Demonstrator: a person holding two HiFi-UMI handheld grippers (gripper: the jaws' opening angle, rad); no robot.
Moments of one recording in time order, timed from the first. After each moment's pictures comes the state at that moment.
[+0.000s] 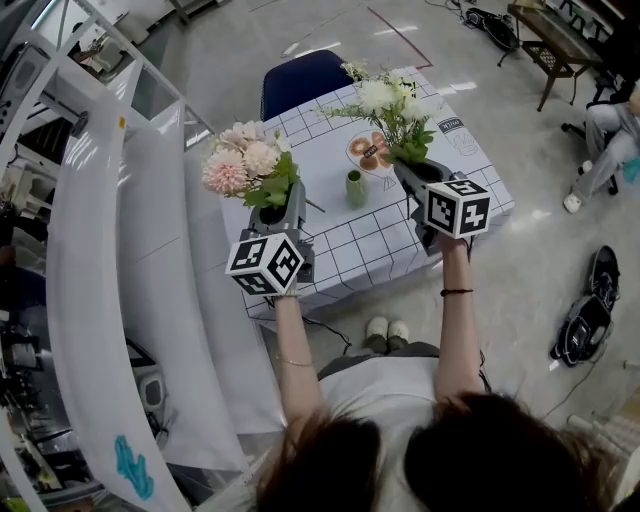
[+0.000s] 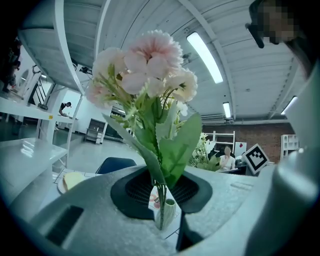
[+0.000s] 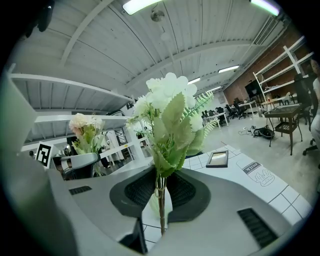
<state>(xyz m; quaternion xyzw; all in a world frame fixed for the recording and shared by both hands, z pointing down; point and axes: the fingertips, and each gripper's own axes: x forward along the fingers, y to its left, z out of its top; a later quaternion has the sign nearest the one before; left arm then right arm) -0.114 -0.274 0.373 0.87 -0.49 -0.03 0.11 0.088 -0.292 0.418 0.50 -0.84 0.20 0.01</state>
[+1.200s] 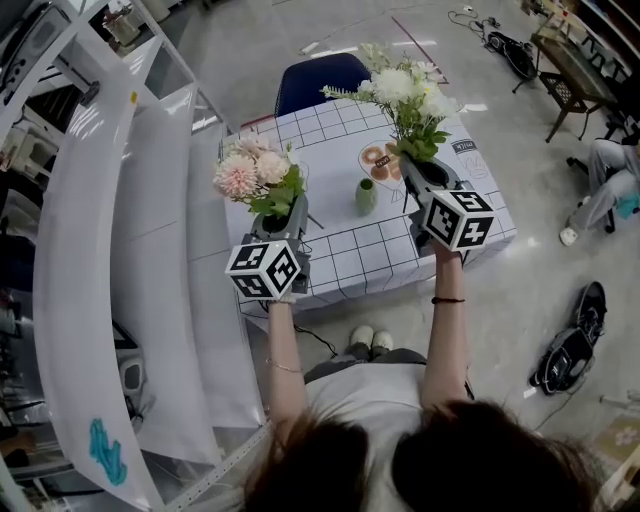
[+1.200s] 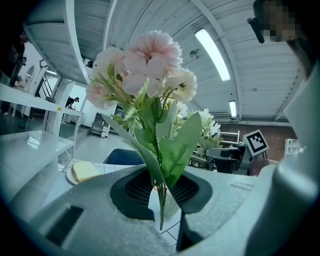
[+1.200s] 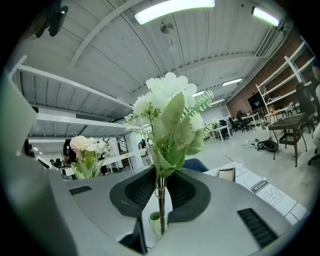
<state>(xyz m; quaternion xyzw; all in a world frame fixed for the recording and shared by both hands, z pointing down) -0.143 -0.272 0.407 0.85 -0.50 -0.01 0.14 0.067 -0.313 0.374 0.51 -0.85 0.14 -0.03</state>
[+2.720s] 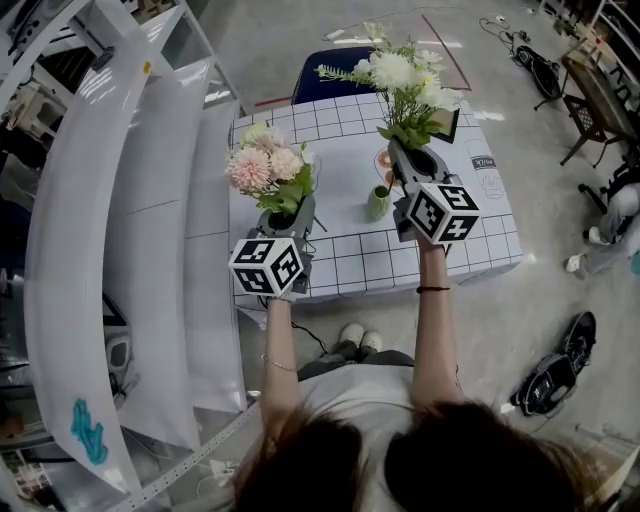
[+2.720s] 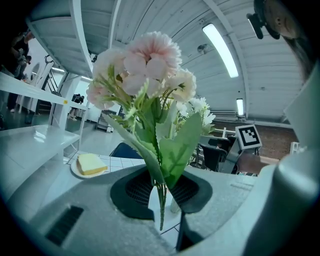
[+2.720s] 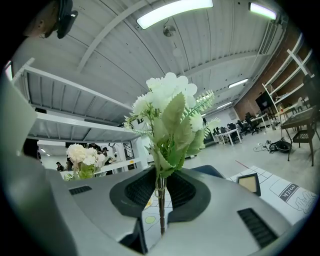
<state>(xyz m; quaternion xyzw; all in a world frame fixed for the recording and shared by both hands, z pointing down) -0.154 -0.290 0.436 0.83 -0.52 0.00 0.17 0.016 -0.372 0.372 0.48 -0.87 0.11 -0.08</state>
